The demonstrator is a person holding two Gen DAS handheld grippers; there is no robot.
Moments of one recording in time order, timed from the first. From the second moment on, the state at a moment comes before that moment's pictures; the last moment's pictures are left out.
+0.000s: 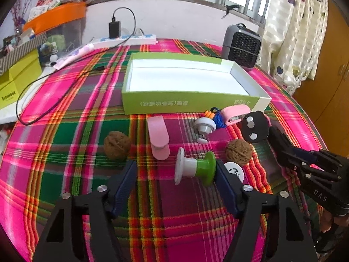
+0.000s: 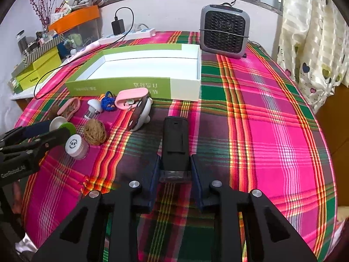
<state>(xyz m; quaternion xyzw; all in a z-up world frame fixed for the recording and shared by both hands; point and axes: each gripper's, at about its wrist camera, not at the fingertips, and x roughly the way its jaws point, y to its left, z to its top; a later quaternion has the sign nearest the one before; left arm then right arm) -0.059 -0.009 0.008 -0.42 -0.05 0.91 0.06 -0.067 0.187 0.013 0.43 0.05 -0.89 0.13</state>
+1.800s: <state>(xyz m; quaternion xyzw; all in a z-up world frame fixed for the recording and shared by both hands) -0.064 0.006 0.024 -0.41 -0.03 0.91 0.09 -0.076 0.183 0.020 0.43 0.05 -0.89 0.14</state>
